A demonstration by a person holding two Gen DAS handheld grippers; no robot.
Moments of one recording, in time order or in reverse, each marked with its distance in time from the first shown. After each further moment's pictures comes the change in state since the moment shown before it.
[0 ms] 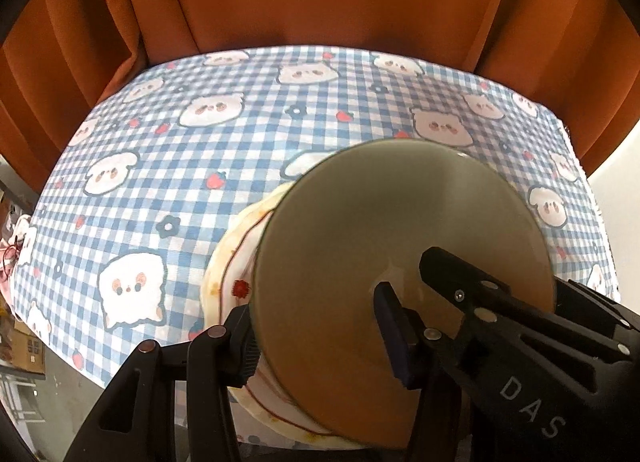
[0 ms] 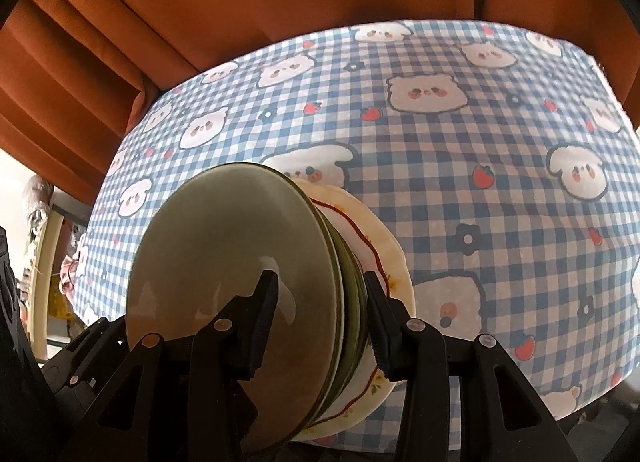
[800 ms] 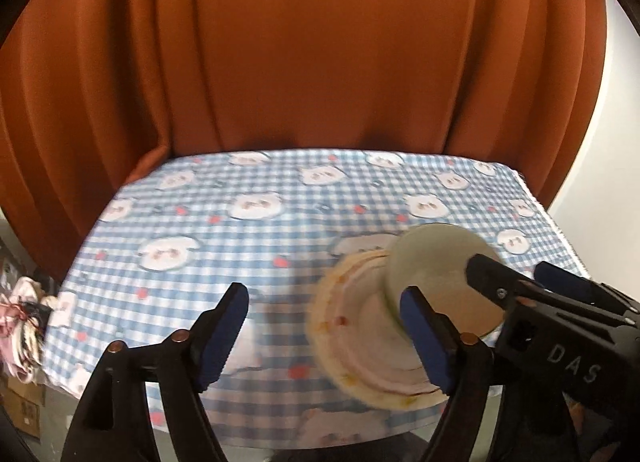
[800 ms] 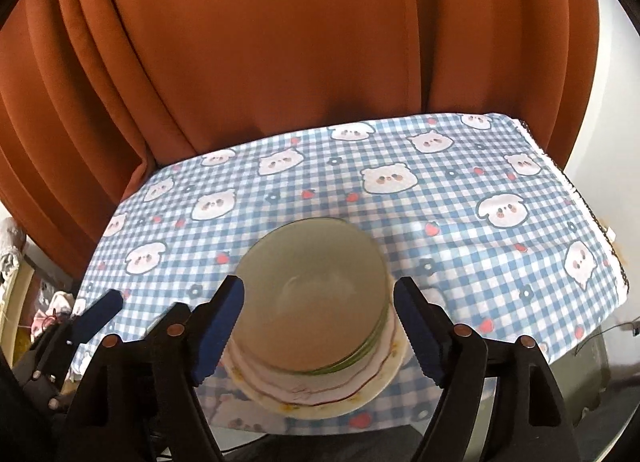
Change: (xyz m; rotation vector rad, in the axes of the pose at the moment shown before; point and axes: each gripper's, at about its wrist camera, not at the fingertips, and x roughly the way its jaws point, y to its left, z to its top) left arm -0.107 0.099 -0.029 0.111 -0.353 -0.077; right arm -0.094 0.082 -0.053 0.054 -0.346 -0.184
